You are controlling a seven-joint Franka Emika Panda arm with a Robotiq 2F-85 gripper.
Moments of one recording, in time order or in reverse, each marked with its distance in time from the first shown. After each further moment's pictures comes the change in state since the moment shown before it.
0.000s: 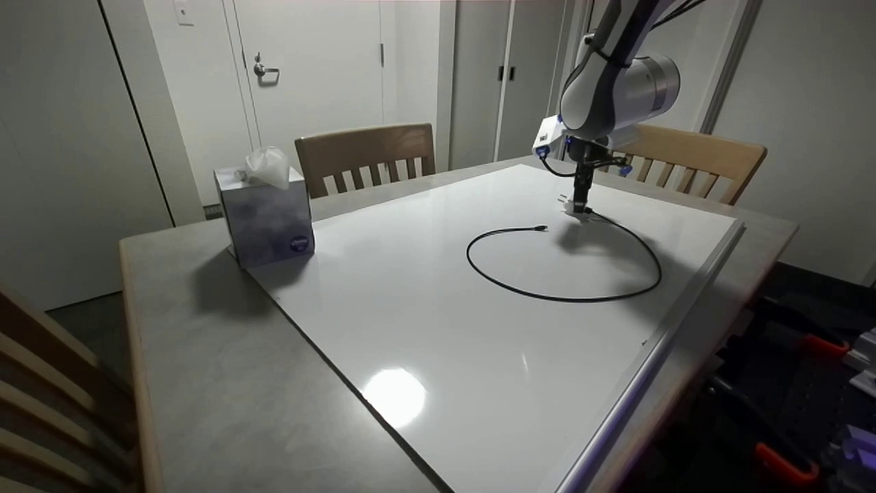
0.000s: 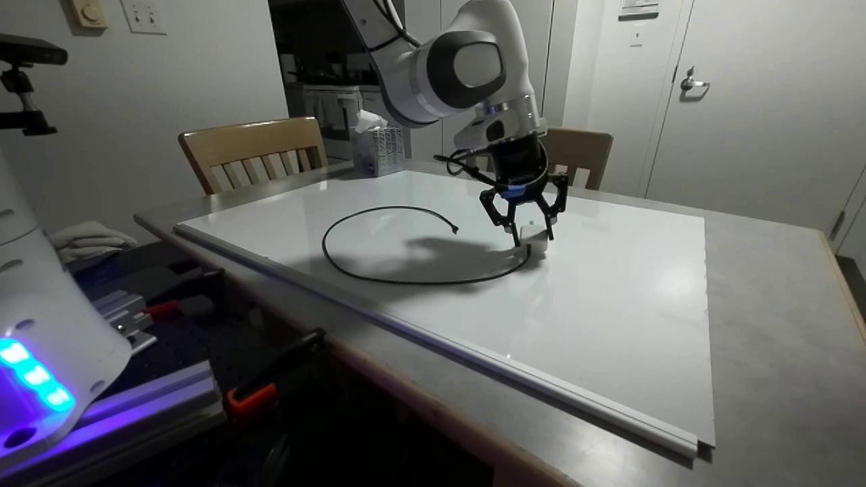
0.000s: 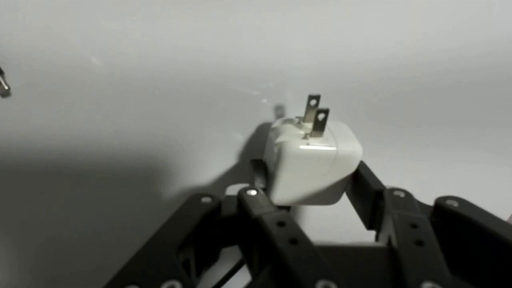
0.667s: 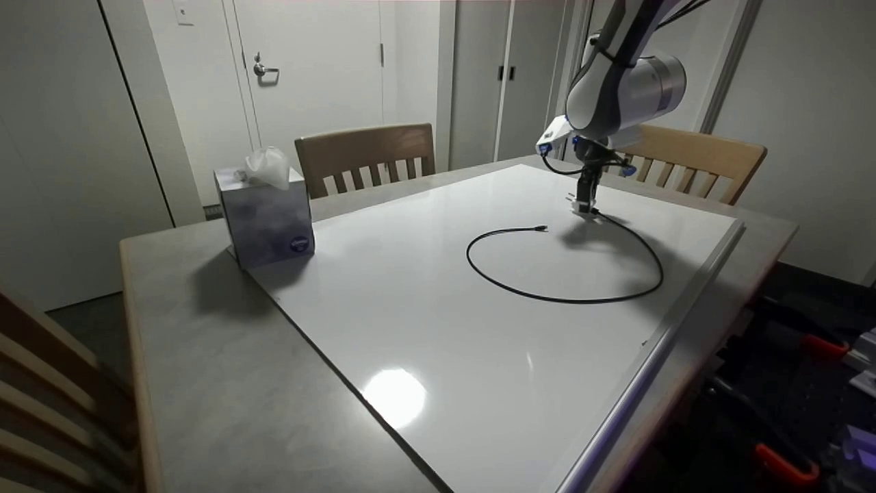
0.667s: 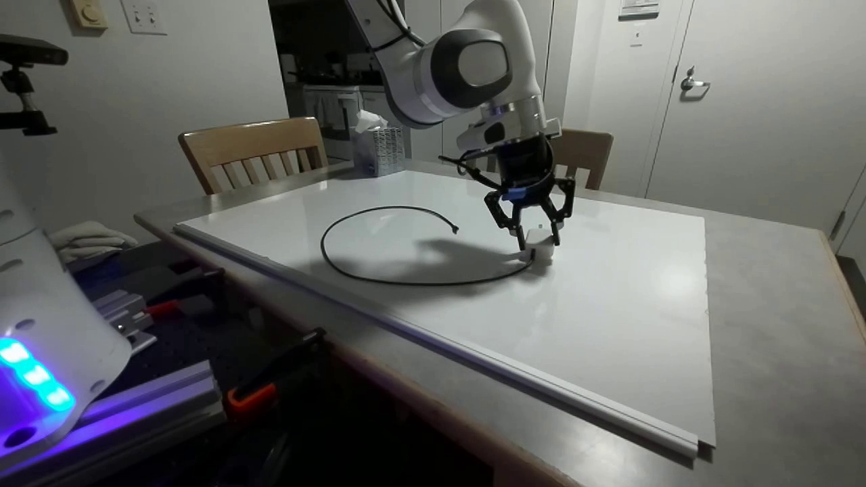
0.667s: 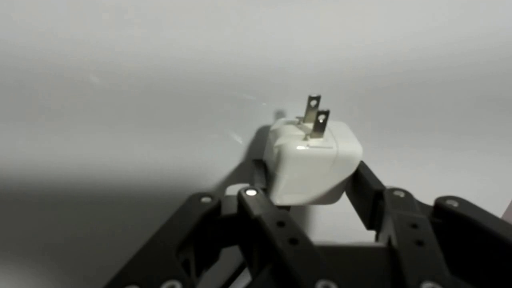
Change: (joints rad) arm -0.013 0.001 -0.014 -0.005 -0.003 -0.009 0.139
